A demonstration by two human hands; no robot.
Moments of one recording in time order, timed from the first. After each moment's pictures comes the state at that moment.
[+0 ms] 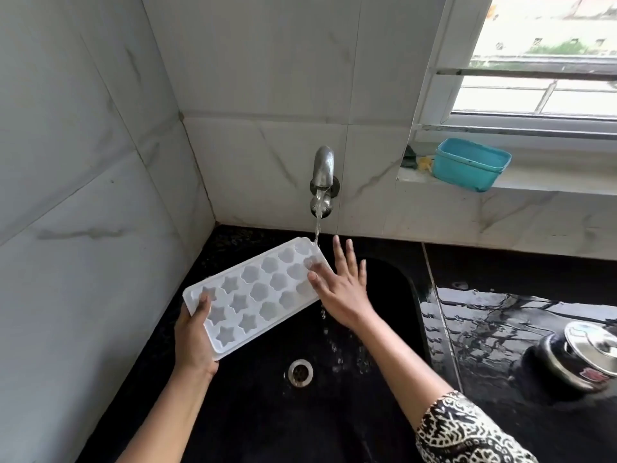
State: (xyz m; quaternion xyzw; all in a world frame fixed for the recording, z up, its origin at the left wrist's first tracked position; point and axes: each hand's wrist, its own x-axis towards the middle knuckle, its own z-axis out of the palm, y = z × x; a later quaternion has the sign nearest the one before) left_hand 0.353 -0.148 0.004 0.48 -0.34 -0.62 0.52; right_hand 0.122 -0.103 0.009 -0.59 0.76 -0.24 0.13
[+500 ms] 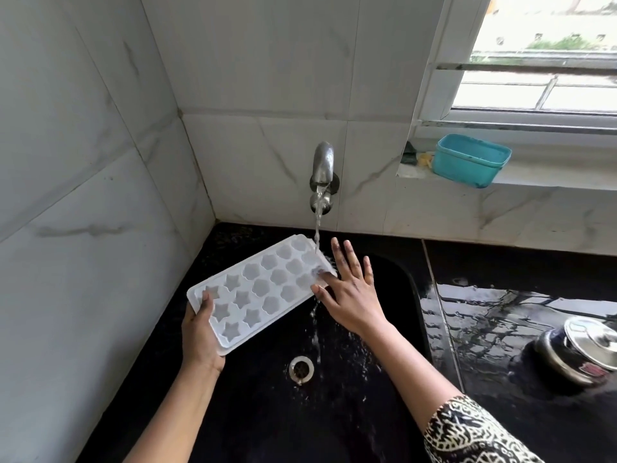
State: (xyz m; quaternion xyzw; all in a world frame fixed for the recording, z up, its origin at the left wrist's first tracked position) left_hand 0.347 -0.148 0.000 0.48 -0.31 -0.63 0.53; right_hand 0.116 -0.085 -0.001 -0.62 0.76 -0.18 0.04
